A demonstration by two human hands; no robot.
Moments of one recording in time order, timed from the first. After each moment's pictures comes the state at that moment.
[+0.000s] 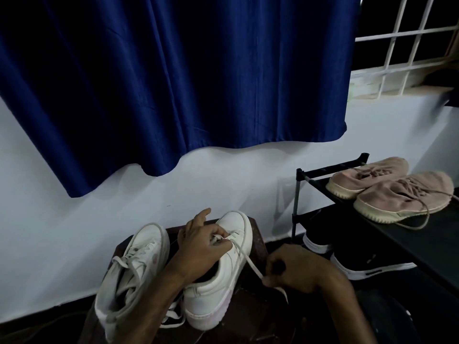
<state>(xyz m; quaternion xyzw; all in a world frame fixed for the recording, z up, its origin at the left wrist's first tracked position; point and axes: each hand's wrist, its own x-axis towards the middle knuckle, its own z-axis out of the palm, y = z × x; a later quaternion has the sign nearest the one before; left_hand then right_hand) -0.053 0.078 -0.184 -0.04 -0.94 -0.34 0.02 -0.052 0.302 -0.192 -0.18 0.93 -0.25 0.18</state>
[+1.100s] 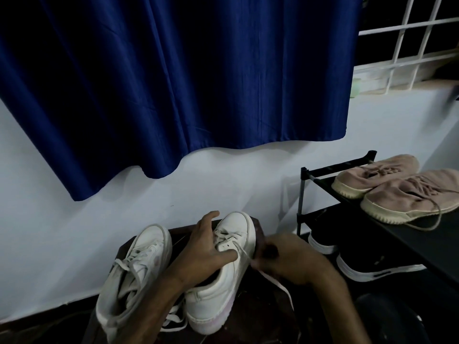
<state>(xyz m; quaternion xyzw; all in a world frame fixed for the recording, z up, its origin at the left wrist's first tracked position) -0.050 0.075 -0.181 -0.03 -0.90 -0.44 -0.04 -0.066 0.285 -0.191 -0.18 0.93 -0.30 0.09</state>
